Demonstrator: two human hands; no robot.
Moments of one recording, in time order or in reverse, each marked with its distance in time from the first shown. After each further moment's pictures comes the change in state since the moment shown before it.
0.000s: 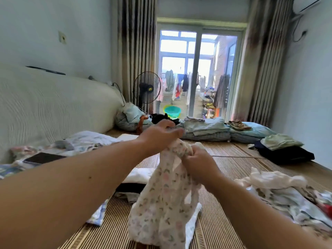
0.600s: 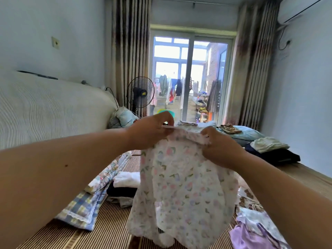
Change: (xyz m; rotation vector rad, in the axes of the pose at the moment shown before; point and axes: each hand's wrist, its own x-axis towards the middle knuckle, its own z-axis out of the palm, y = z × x) left_hand -0.013 0.035 -0.029 0.374 -0.006 0.408; right_hand 0.009 -0.006 -0.093 -0.530 0.009 -0.166
